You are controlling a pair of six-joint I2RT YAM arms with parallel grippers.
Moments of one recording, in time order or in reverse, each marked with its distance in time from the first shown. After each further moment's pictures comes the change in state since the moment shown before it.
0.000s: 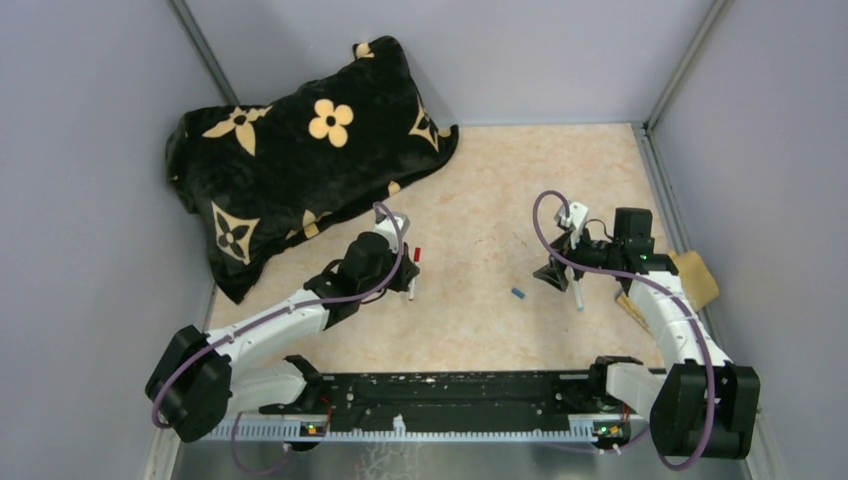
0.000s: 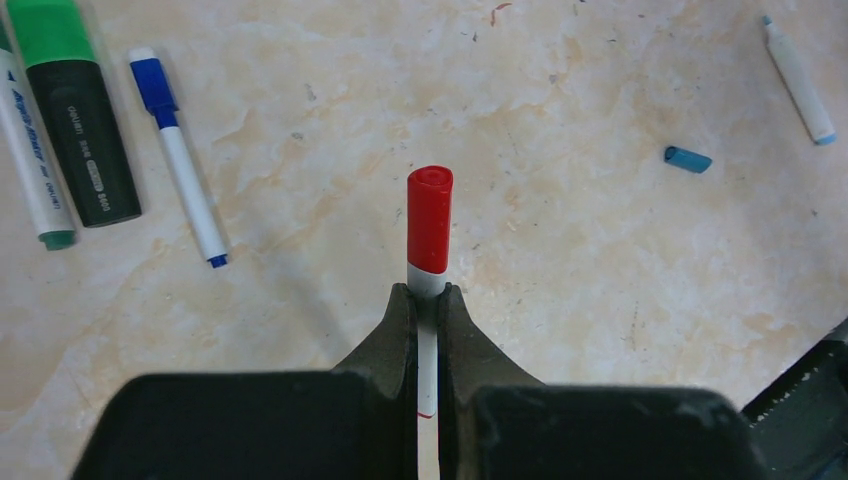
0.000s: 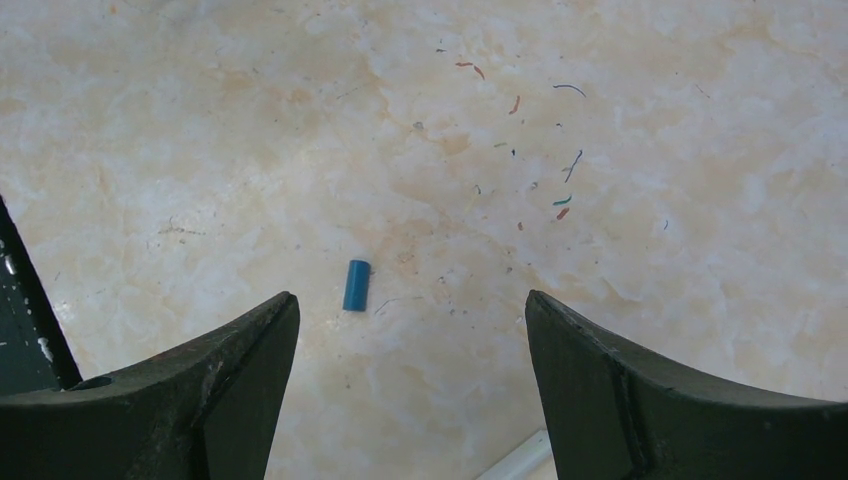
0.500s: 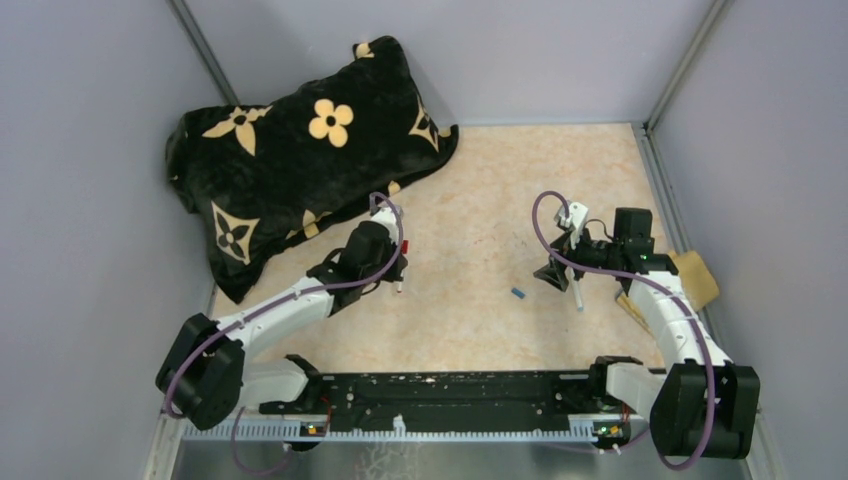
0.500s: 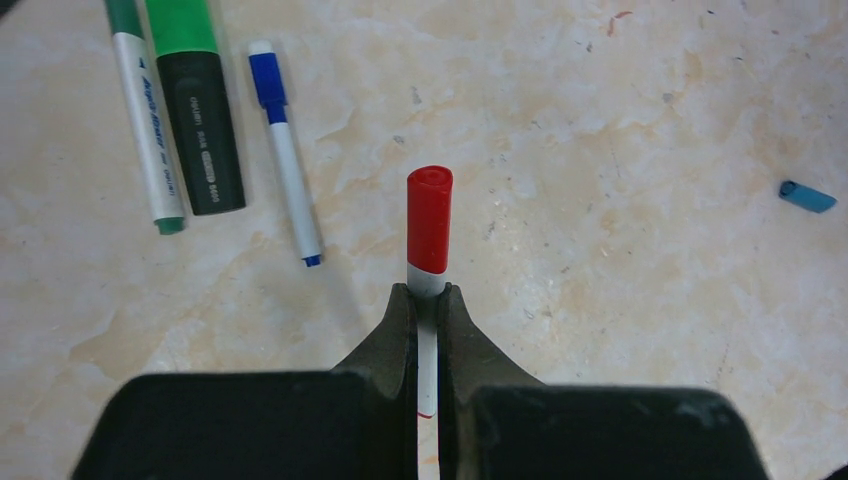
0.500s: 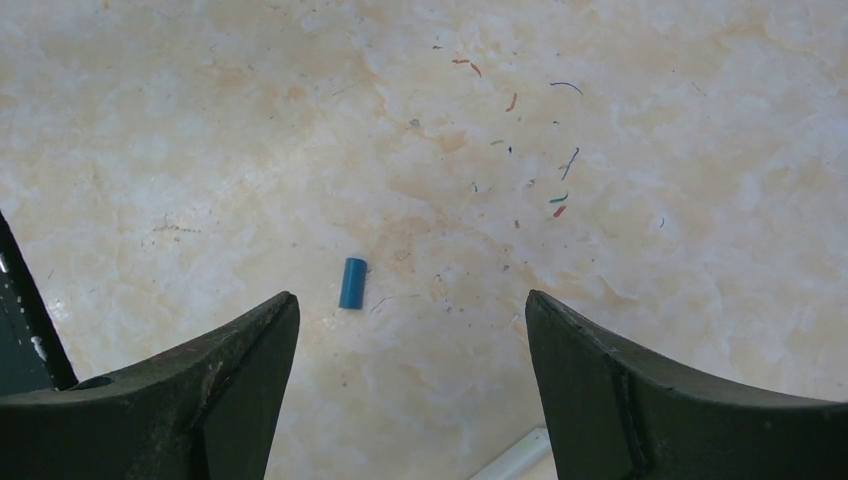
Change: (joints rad) left arm 0.068 0.068 0.050 -0.067 -0.062 0.043; right arm 0.000 0.001 0.000 0.000 0.009 -0.008
